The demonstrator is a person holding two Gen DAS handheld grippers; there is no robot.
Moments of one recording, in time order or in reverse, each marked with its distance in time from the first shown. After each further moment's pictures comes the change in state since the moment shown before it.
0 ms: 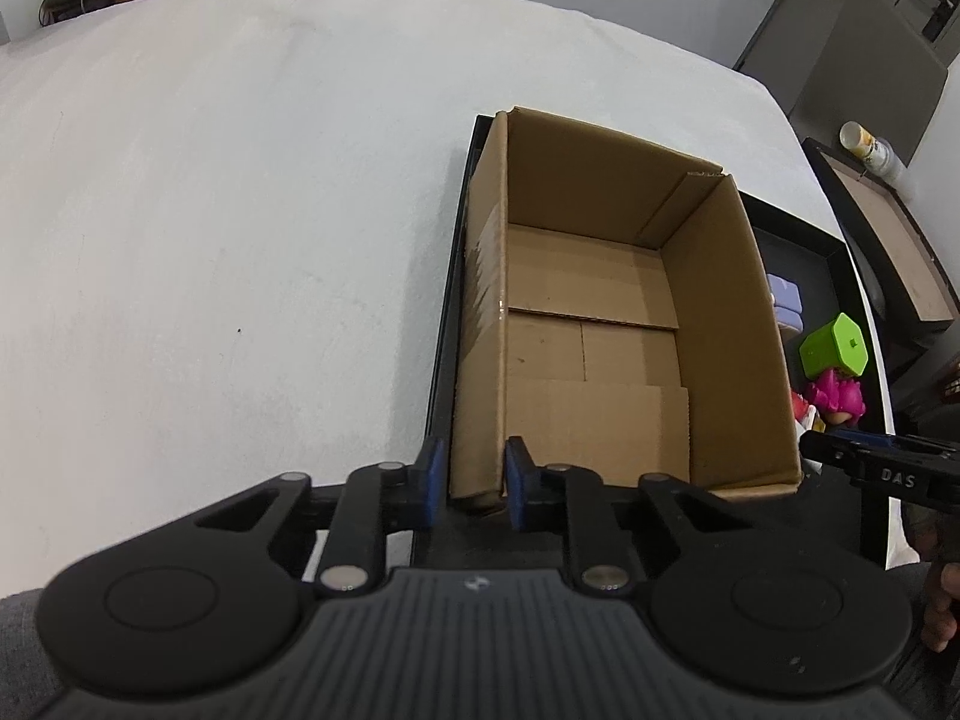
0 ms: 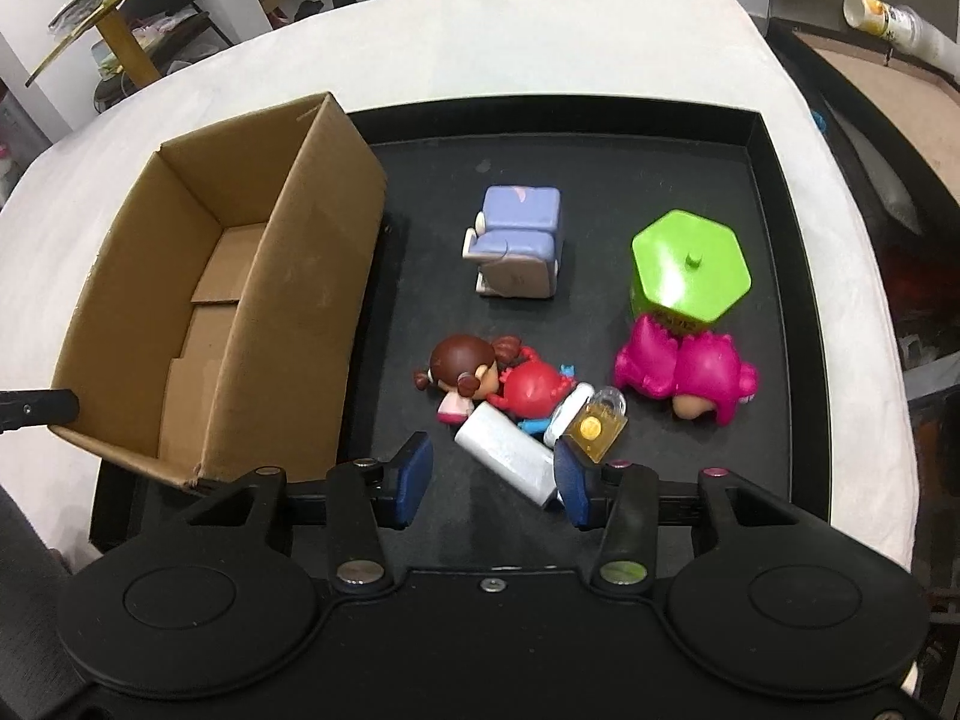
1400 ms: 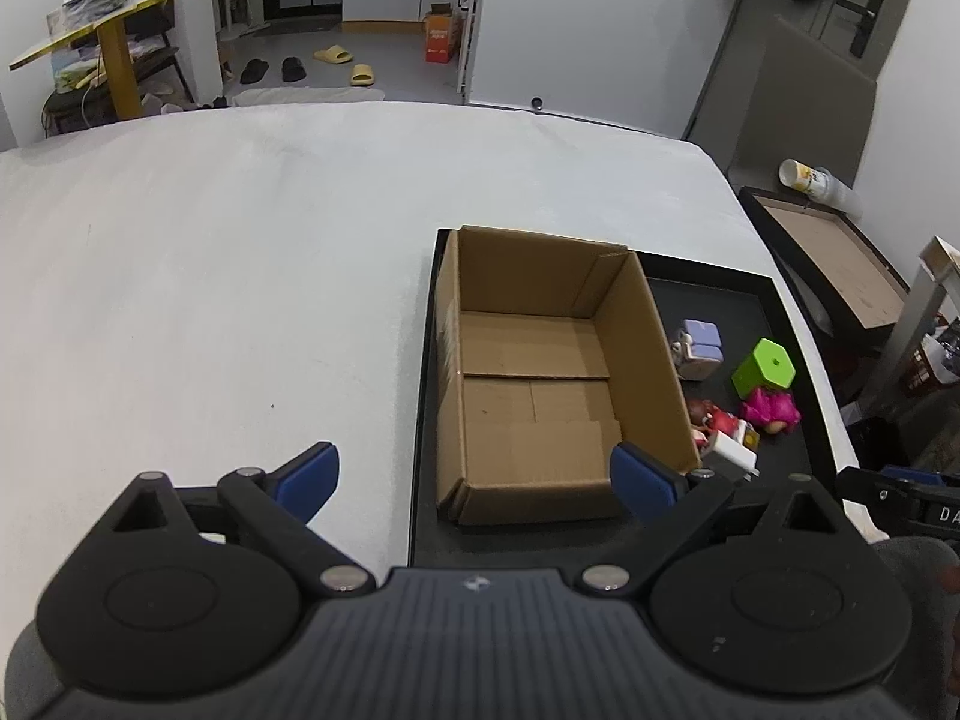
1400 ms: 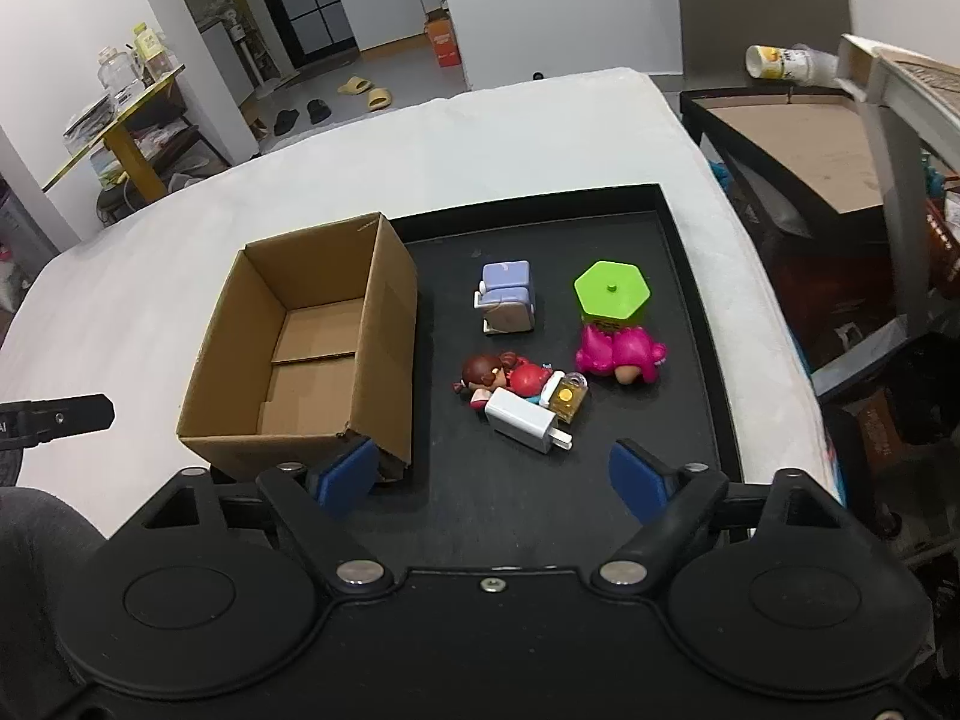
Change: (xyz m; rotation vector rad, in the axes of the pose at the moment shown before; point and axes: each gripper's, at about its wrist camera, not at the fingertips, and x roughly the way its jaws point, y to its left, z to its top) left arm -0.086 -0.022 -0.021 0.095 -0.185 0.011; right arm -0.115 0.012 -0.053 0.136 -0.185 0.000
